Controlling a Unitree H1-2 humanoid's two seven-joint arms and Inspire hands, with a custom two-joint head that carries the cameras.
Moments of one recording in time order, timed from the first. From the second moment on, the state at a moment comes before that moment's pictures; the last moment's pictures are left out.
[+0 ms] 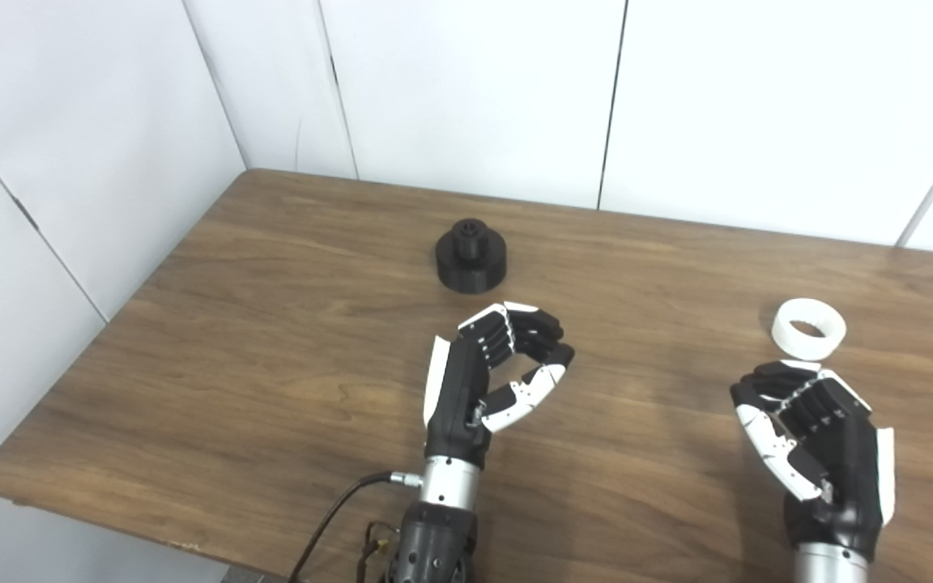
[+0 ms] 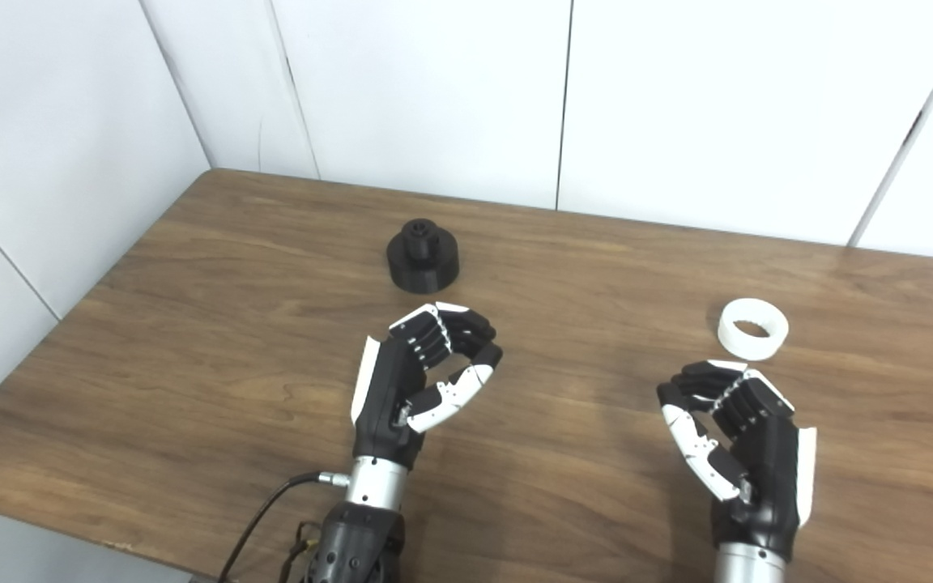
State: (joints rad) left arm 0.07 -0.16 -0.11 -0.12 0.15 -0.27 0.17; right arm 0.07 0.11 0.06 -0.16 -0.09 -0.15 -0.14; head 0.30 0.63
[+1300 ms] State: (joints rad) left arm -0.06 0.08 -0.08 -0.29 0.68 0.19 0.07; right arm 0.06 0.11 0.05 -0.16 -0.12 -0.16 -0.14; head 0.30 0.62
